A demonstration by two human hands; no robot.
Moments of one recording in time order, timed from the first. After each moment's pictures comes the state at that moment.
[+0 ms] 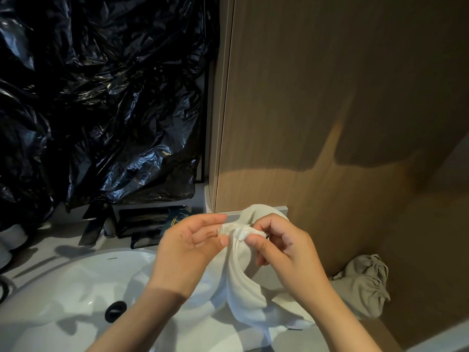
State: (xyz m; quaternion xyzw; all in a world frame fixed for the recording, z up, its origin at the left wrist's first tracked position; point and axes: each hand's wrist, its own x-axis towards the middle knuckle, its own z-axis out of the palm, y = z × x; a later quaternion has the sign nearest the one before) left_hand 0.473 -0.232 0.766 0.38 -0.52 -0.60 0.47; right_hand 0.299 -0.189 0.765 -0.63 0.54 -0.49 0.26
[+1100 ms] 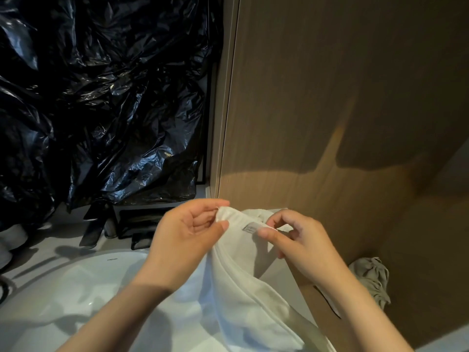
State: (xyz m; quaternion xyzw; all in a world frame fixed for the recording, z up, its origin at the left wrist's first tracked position) left_hand 0.479 -0.246 0.784 0.34 -0.58 -0.55 0.50; right_hand 0.269 -0.203 0.776 -0.62 0.62 -0.42 0.24
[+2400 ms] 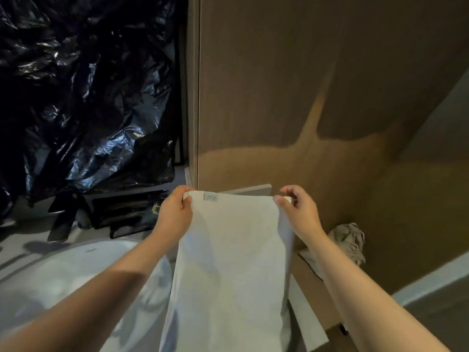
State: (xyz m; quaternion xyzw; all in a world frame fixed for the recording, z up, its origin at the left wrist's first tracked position) left_hand 0.442 -0.349 0.680 0.55 -0.68 -0.34 0.35; right_hand 0.200 -0.251 0.700 -0.46 0.74 -0.46 0.19
